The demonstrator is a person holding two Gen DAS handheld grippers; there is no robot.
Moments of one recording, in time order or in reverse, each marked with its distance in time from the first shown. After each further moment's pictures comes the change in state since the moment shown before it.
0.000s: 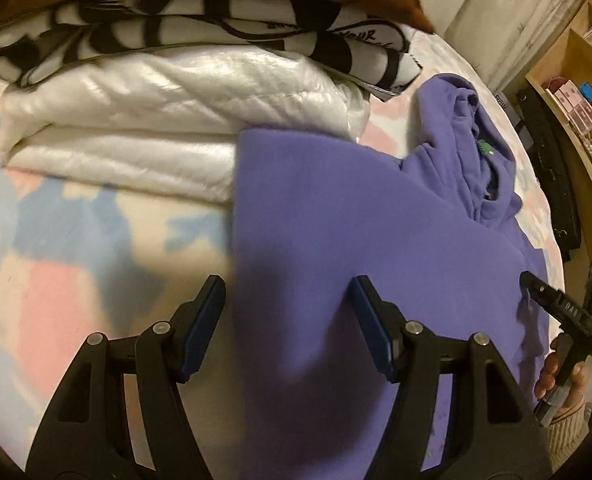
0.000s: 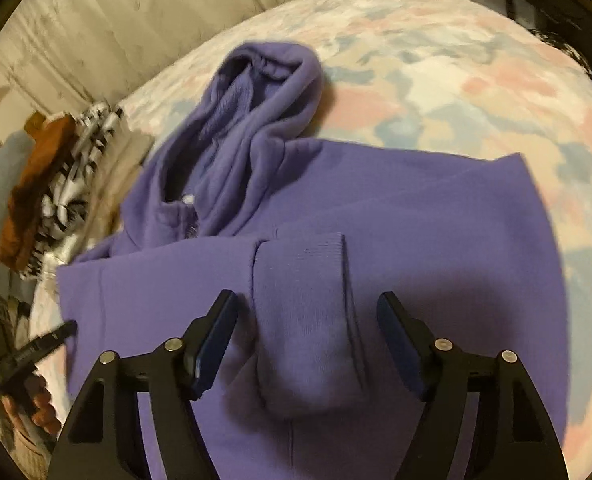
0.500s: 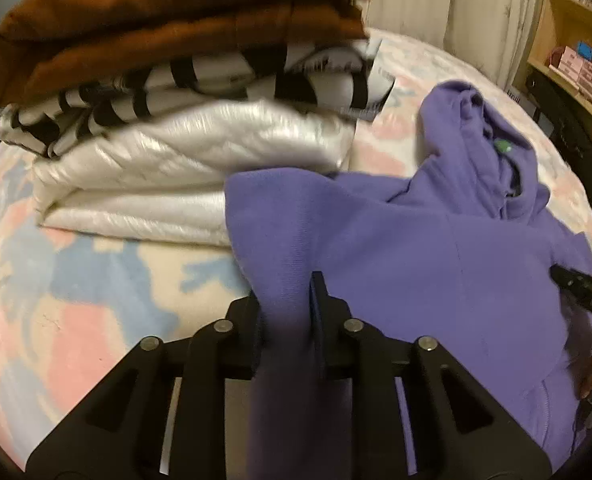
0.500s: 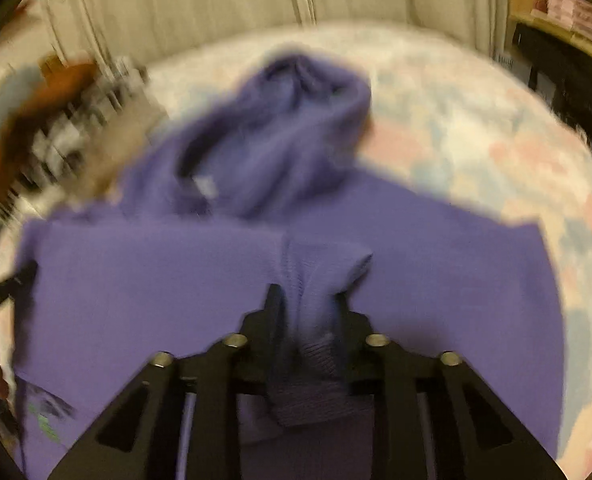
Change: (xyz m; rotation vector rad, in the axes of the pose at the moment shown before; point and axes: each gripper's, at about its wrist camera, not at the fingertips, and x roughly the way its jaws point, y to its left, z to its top) left arm 0.003 -0.040 -0.011 0.149 -0.203 0.194; right arm 0.017 0.035 -0.006 -0.202 -0.082 -0.111
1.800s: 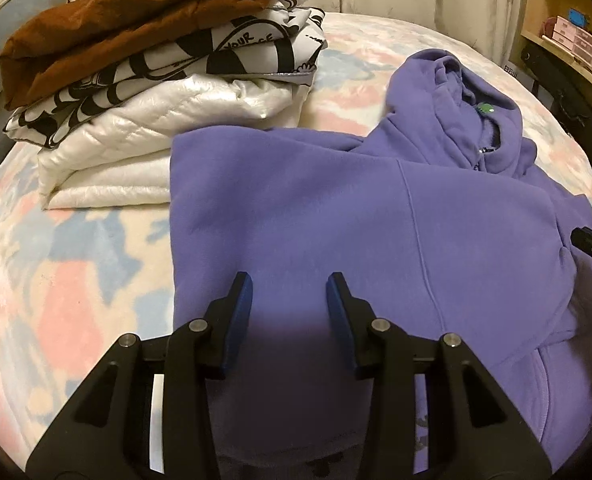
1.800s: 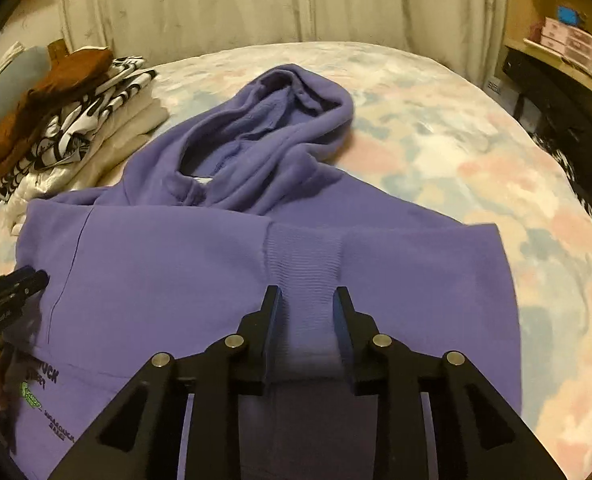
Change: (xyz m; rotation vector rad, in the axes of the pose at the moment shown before) left arm -0.017 -0.048 -0.041 0.059 0.012 0.048; right arm -0.048 -0.010 -0.023 -0.055 -0.056 -0.067
